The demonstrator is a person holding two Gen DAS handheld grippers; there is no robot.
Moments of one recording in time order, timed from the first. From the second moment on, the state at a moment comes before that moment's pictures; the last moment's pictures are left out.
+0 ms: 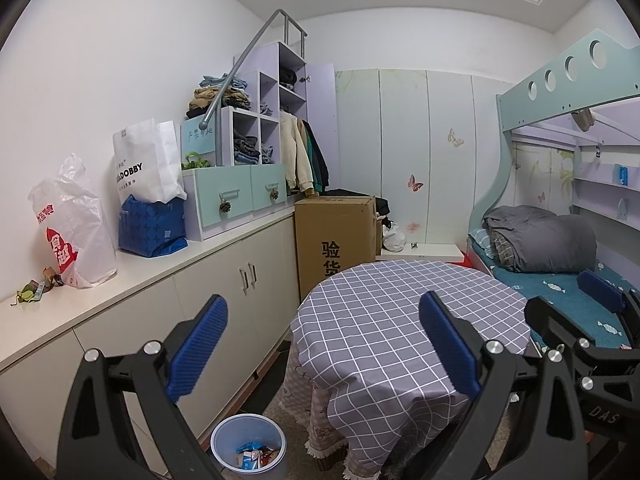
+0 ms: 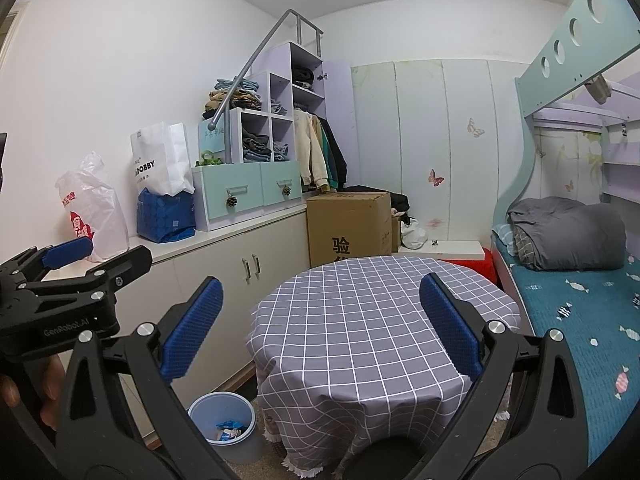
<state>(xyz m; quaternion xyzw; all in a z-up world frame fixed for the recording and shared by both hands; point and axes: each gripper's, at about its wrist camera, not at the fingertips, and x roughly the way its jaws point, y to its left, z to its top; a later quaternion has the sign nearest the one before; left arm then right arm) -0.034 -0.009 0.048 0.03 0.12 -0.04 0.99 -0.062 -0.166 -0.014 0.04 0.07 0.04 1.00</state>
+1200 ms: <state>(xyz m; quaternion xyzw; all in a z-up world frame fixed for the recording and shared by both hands) -0.028 0.006 0.045 0.04 0.12 -0.04 0.99 -0.055 -0.176 -0.019 0.04 0.08 0.06 0.99</state>
